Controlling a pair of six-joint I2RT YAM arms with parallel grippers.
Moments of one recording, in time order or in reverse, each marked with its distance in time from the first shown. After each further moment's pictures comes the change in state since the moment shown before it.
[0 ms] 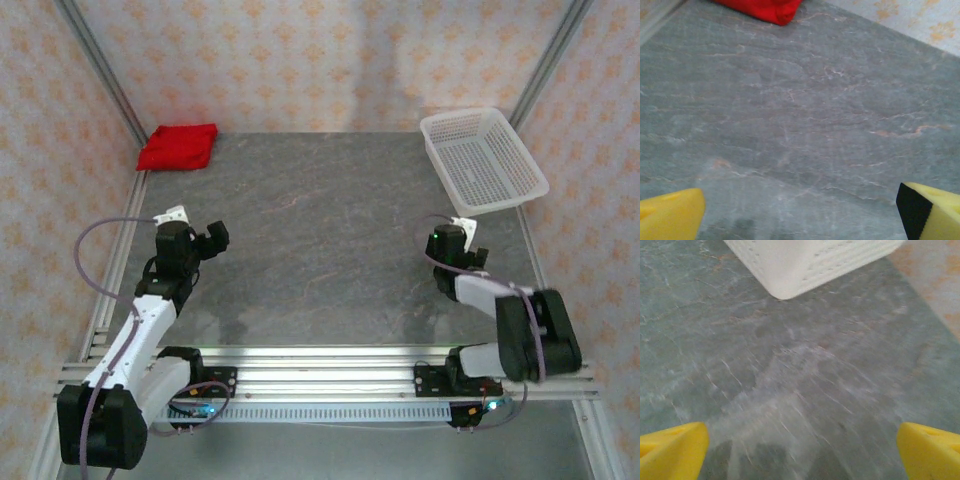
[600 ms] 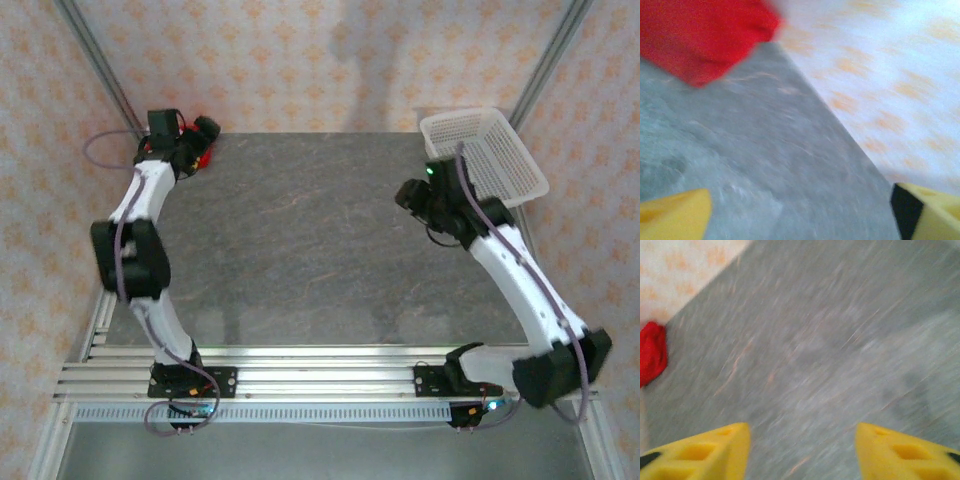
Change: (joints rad) left arm 0.143 0.875 1.046 -0.190 0.344 -0.462; right arm 0.225 -0.228 0.799 -1.069 -0.407 0.597
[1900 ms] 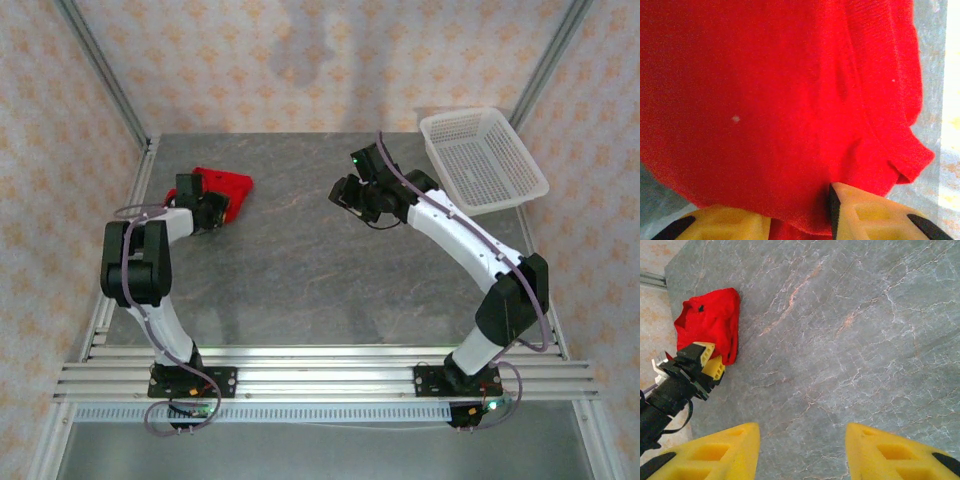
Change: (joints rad) left arm -0.021 0.077 -0.510 0.325 0.016 -0.338; right arm 0.250 0.439 0.292 0.045 -0.192 0.143
